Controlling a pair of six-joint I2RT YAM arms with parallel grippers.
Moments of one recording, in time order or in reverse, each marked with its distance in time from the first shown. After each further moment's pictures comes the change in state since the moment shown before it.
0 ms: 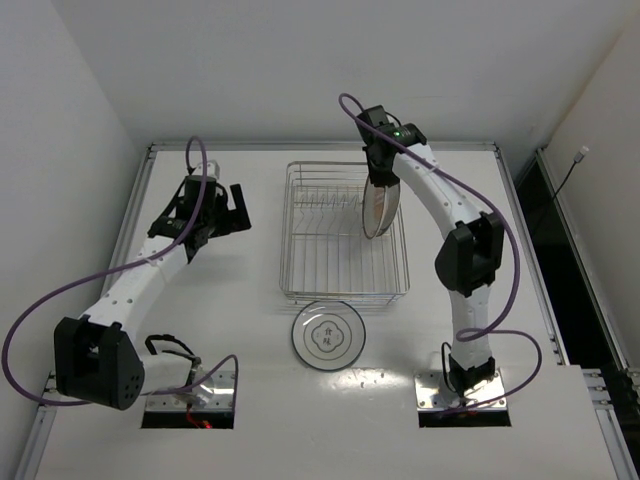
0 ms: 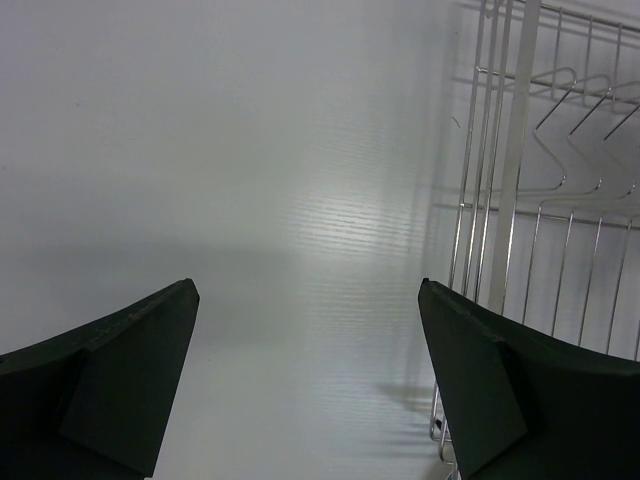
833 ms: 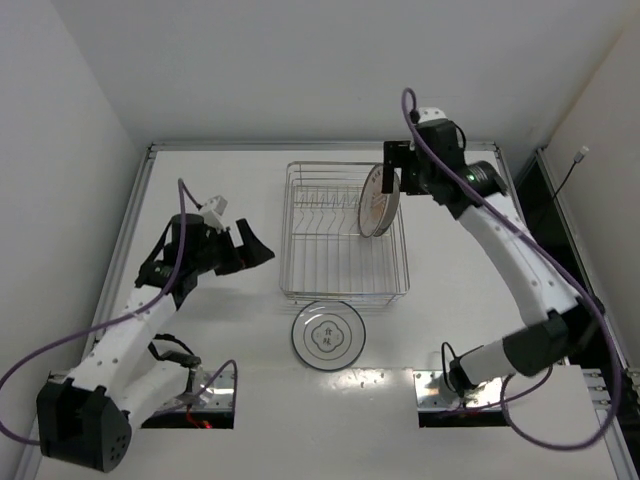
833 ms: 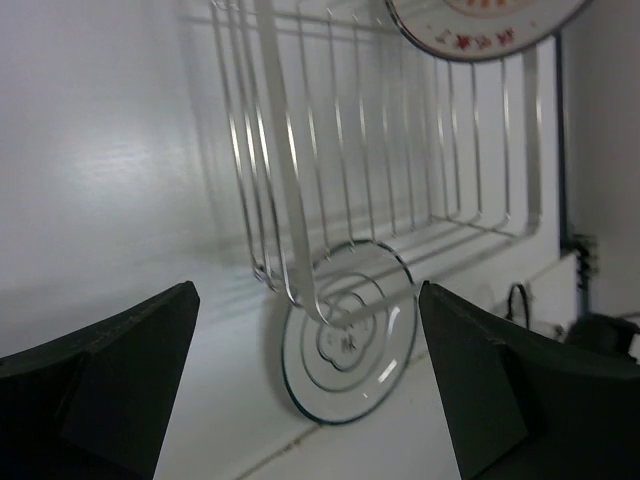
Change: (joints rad) left arm 0.001 -0.271 -0.272 0.075 0.499 -0.166; right arm -0.001 -0.574 -0.453 0.216 -0.145 0.029
